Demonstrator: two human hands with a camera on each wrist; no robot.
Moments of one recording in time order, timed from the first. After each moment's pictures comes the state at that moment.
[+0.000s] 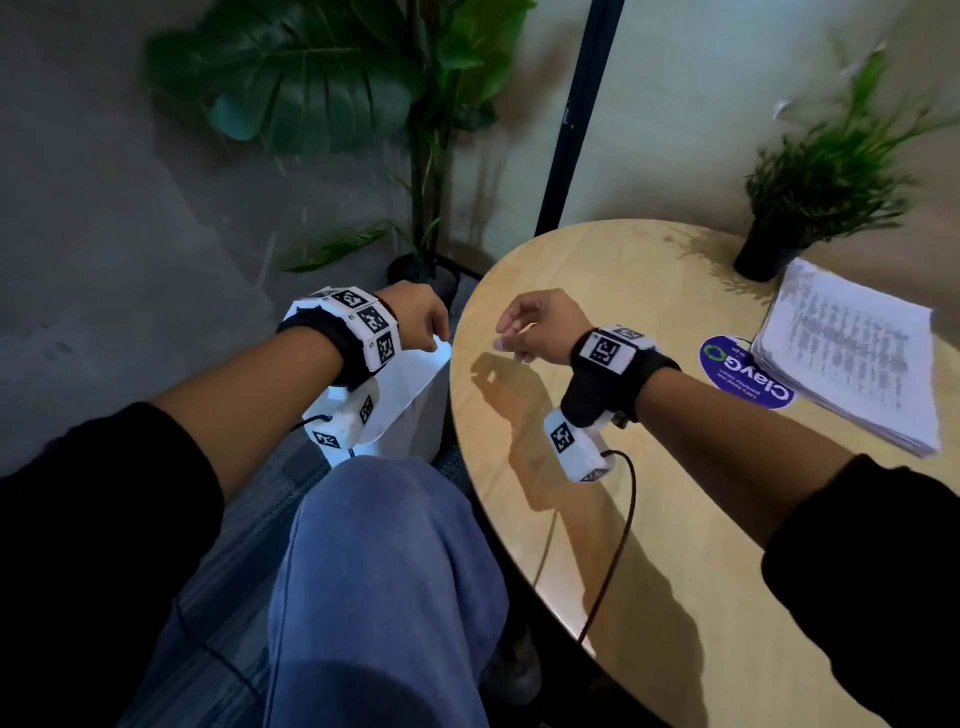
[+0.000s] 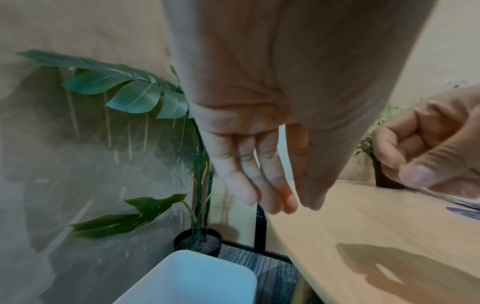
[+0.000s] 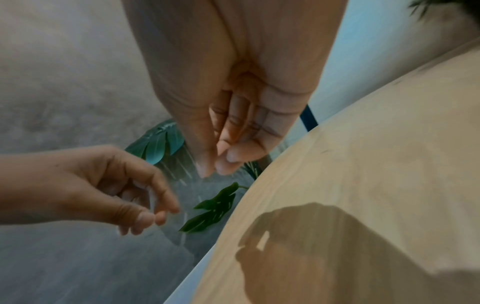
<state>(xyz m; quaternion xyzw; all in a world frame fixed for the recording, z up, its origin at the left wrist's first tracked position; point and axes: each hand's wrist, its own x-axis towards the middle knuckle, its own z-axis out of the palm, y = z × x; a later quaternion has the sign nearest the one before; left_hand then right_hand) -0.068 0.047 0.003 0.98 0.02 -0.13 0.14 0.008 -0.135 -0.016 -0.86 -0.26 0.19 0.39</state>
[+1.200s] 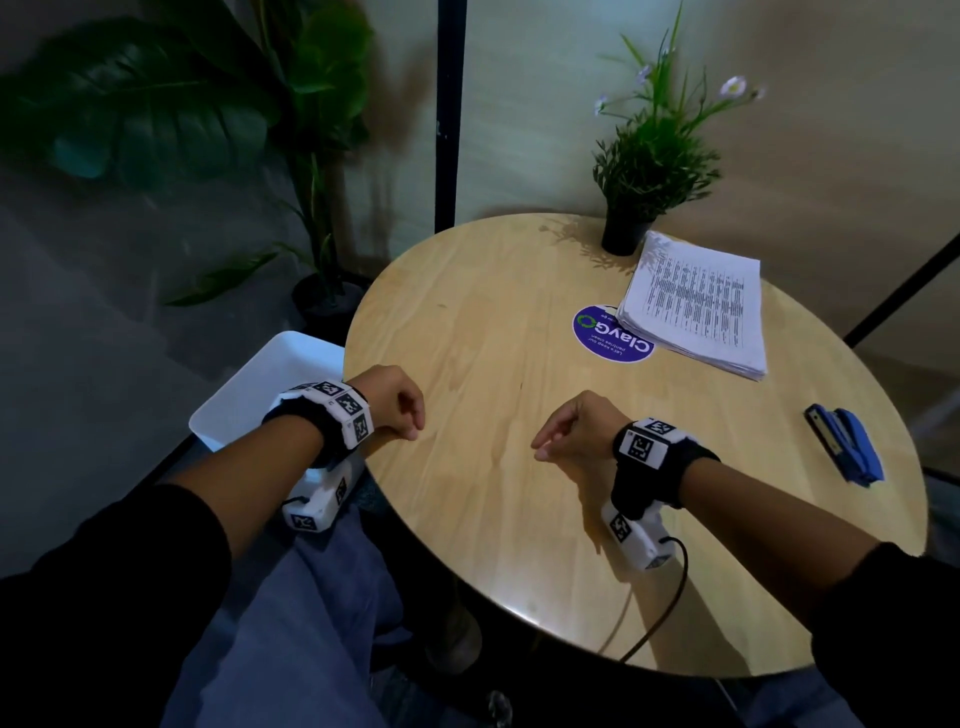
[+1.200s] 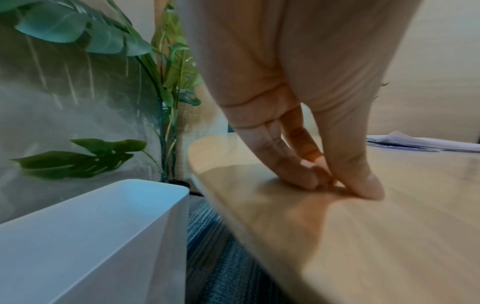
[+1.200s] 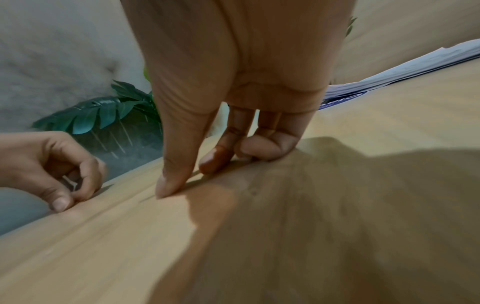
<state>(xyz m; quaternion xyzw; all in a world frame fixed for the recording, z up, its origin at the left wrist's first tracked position) -0.082 -0.056 -0.050 0.95 -0.06 -0.20 0.24 -0.047 -0.335 -0.058 -0.91 -0.15 0.24 0.29</state>
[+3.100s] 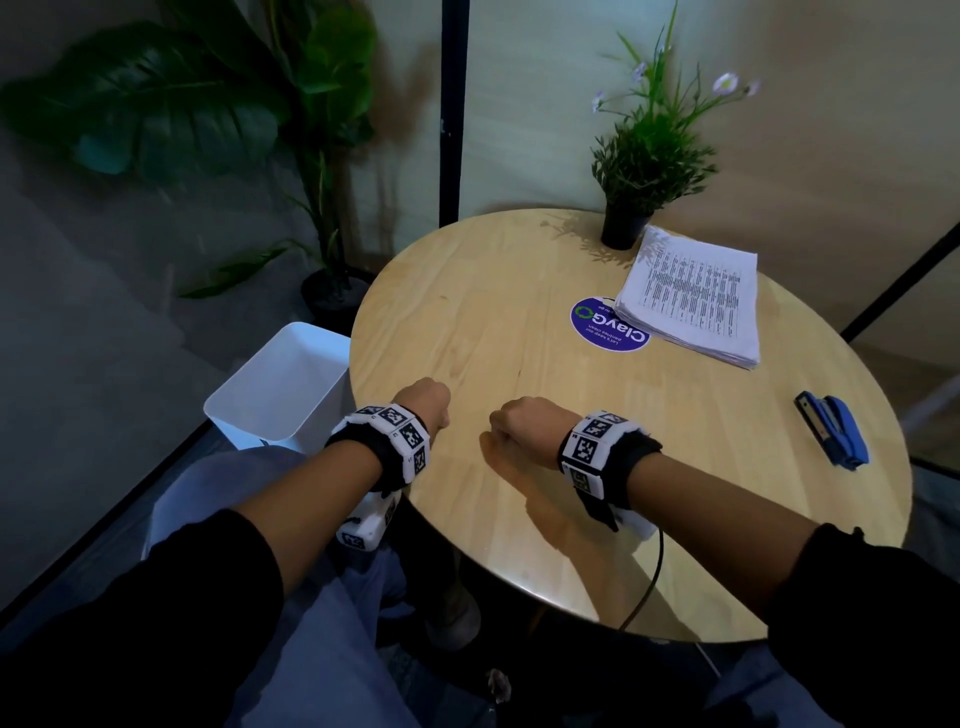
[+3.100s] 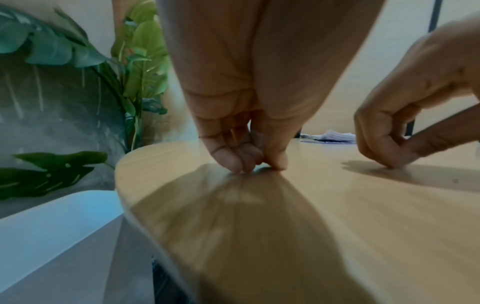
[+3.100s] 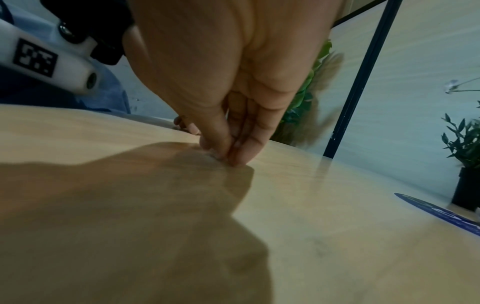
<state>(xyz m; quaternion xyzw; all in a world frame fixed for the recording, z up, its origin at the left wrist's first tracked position) -0.096 -0.127 -0.058 0.96 0.11 -0.23 0.11 -0.086 -0.283 -0.047 -0.89 -0.42 0.16 -0.07</state>
